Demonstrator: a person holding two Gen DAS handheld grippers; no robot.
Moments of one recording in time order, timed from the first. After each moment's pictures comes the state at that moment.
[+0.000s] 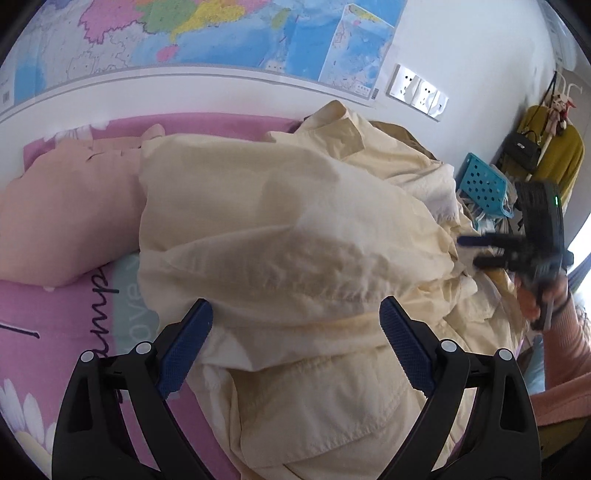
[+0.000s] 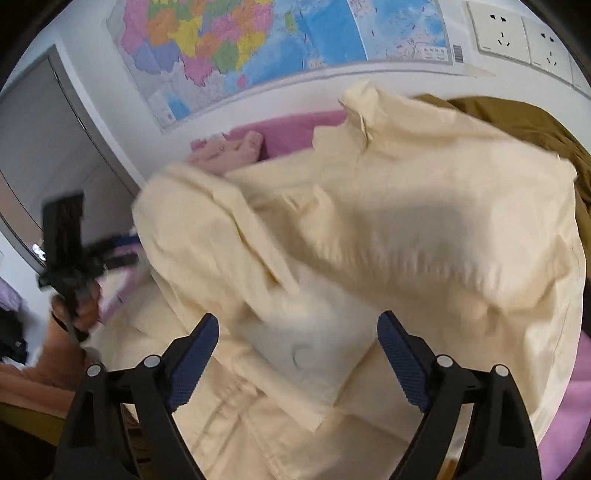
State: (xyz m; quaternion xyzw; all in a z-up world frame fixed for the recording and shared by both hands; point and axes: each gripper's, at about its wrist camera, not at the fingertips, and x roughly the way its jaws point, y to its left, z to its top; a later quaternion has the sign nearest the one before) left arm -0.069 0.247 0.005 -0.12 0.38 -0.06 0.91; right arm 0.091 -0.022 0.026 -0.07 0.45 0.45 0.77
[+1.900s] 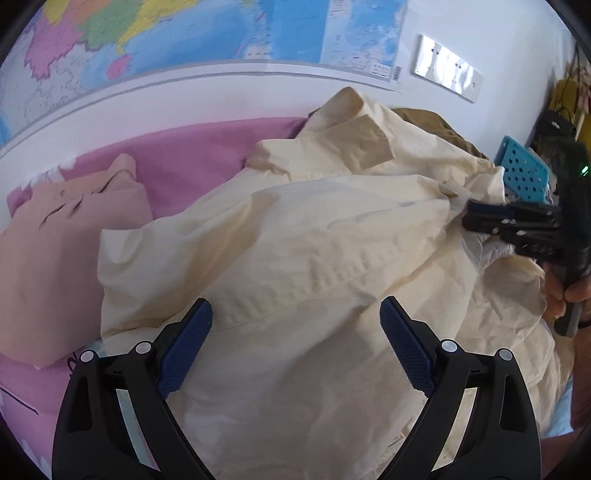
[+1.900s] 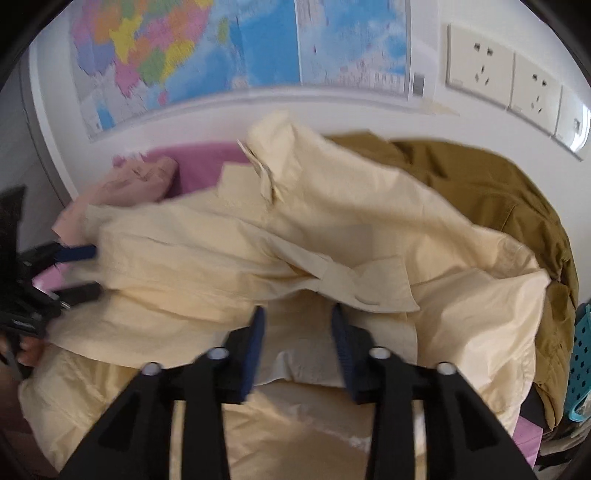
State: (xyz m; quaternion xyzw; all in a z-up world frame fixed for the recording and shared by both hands) left arm 0.050 0.215 0.005 -0.06 0.42 -0.02 0.91; right arm 0.184 0.011 0.017 -0.12 0.39 0.35 0.85
